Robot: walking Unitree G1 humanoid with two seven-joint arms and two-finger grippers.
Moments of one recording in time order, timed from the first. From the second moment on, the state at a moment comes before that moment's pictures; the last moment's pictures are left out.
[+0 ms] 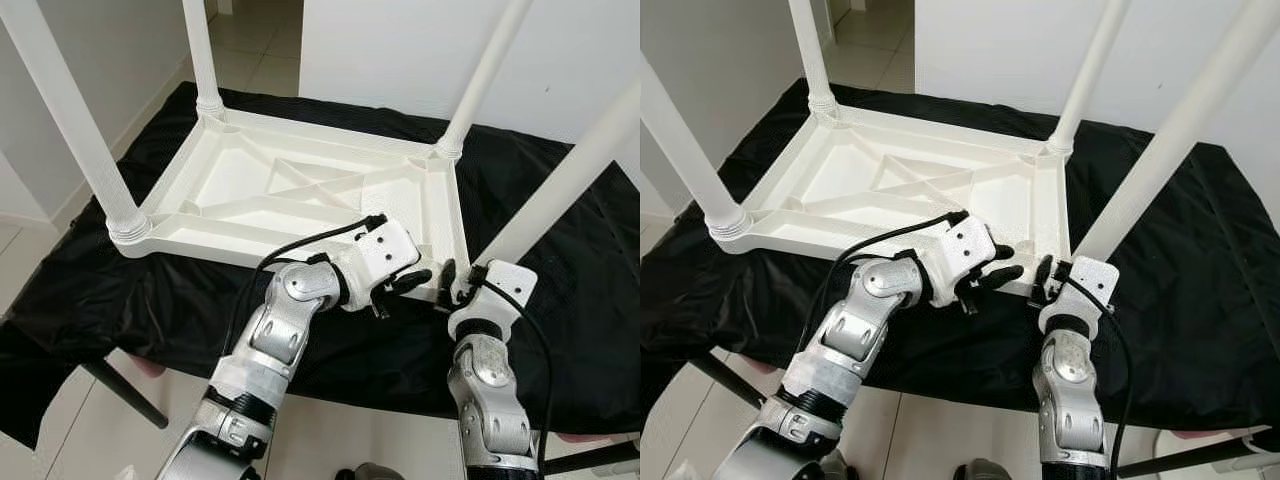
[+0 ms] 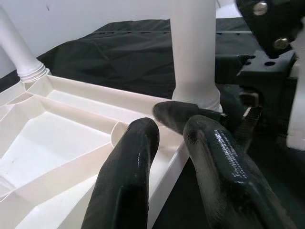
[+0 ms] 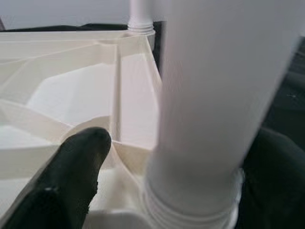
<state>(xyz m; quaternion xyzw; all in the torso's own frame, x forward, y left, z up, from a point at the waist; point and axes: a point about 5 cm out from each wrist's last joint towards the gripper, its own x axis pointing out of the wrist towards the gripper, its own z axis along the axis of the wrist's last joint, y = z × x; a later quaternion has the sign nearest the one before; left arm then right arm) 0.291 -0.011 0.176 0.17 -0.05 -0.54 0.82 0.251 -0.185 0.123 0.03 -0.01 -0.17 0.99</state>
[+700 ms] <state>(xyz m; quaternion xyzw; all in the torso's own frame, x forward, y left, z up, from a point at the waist) 0.278 -0.001 0.175 0.15 -0.07 -0.57 0.81 0.281 -0.231 0.145 -0.09 -0.04 0.11 0.99</state>
